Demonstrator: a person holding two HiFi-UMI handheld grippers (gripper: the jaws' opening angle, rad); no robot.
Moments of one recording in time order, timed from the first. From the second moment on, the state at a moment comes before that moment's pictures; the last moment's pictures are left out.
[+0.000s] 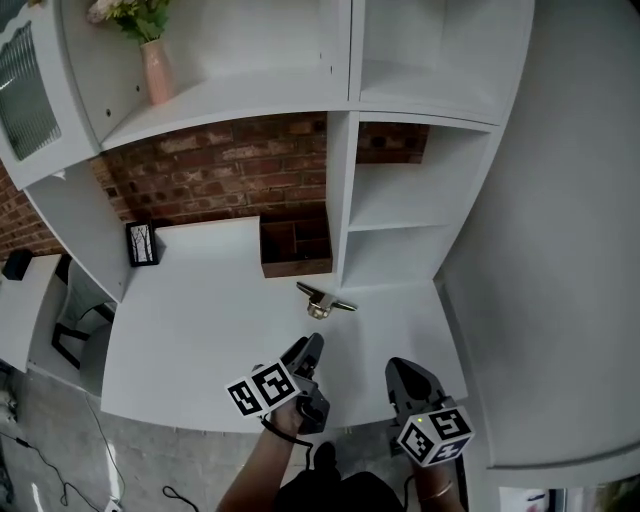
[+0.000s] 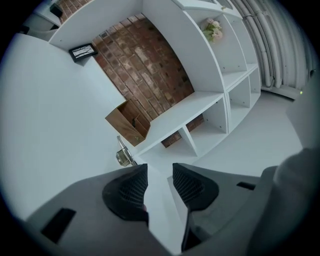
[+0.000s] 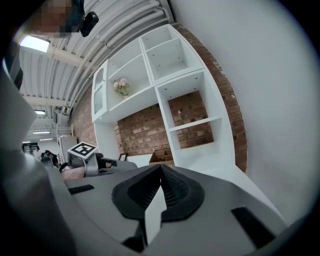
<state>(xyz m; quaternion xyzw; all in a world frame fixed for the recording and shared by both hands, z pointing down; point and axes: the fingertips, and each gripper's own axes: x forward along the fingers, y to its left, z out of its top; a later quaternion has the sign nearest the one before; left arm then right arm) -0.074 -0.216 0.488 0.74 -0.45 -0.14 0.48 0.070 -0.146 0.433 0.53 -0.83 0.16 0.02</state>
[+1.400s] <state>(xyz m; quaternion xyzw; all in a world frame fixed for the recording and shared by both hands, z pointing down) -0.057 -0.349 0.597 0.62 -0.54 -0.11 0.56 0.058 -0.318 0.492 0.42 -0.88 0.21 0.08</state>
